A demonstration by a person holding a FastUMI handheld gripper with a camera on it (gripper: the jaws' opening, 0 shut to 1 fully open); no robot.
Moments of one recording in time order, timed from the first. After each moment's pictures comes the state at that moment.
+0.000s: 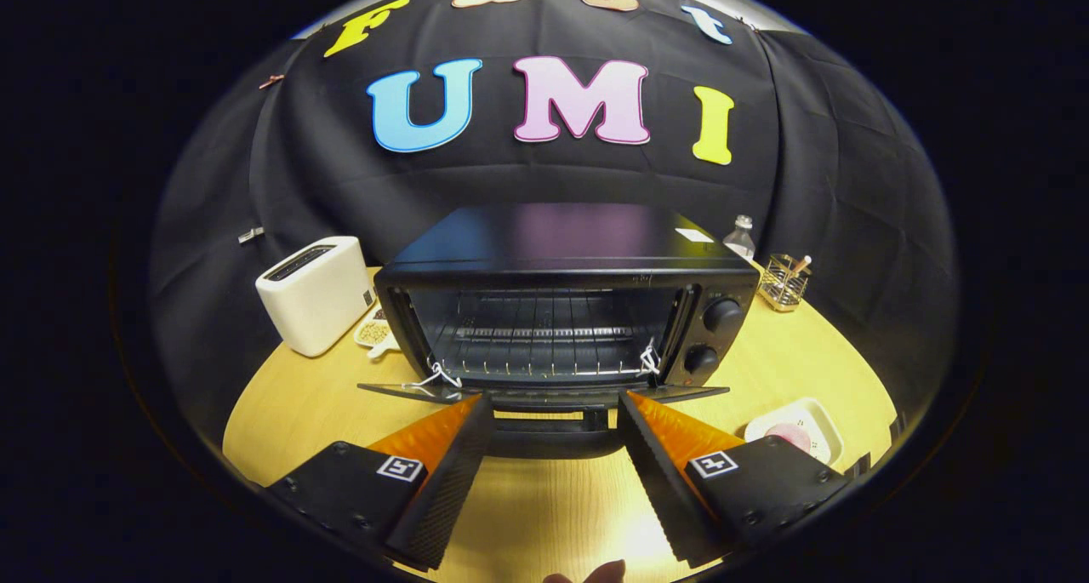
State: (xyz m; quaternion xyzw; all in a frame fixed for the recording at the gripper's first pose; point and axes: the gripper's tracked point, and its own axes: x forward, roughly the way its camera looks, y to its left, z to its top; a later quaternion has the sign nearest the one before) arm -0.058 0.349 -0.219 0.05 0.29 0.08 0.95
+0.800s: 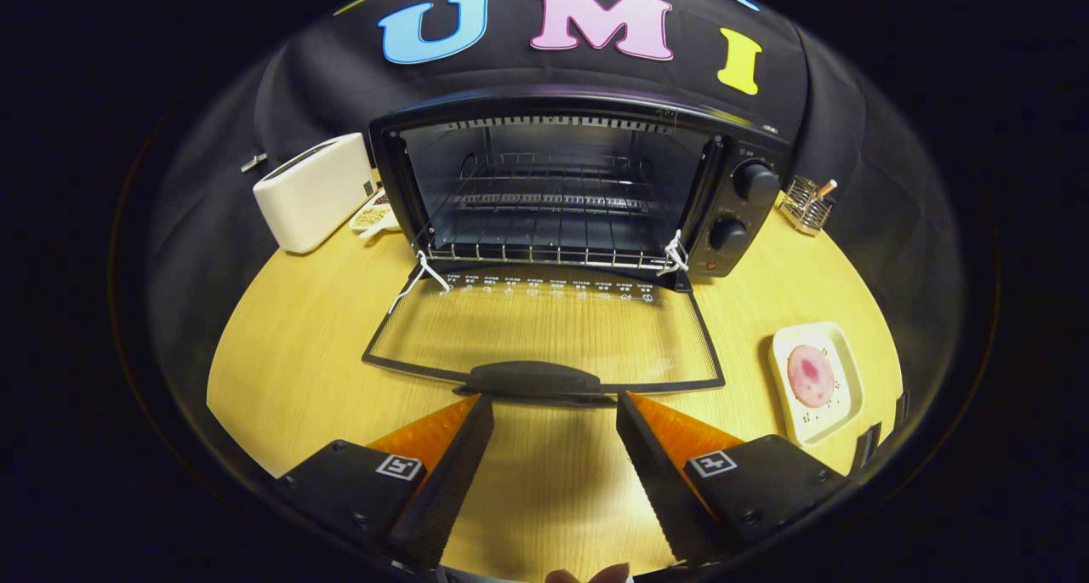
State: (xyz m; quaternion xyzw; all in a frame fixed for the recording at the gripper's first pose) arm -0.132 0.347 -0.301 0.02 0.44 0.12 0.89
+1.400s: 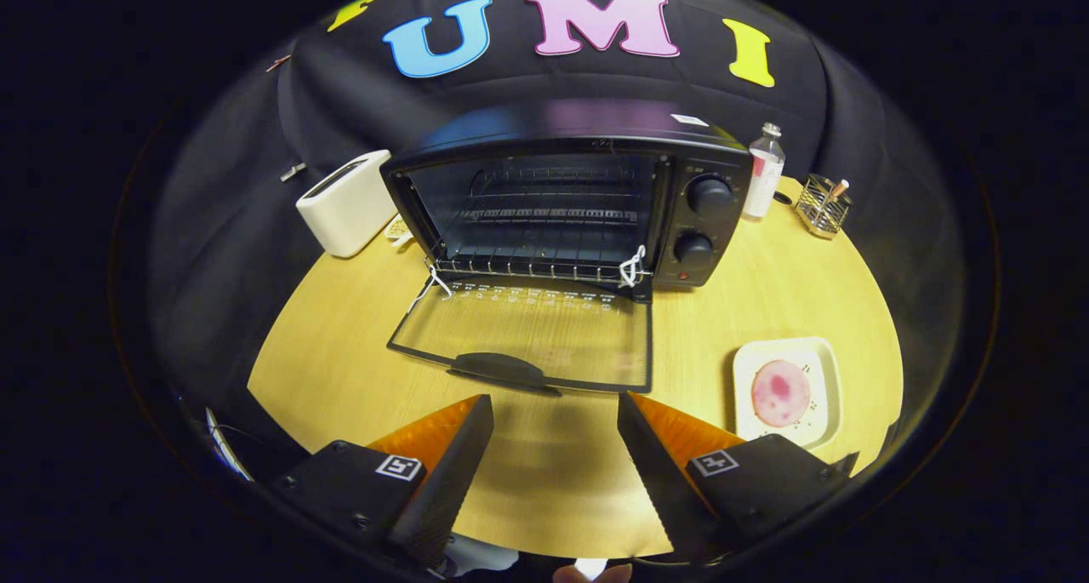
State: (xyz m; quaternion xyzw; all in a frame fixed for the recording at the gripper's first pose) arm -0.127 0.269 -0.247 0.06 0.45 0.21 0.87
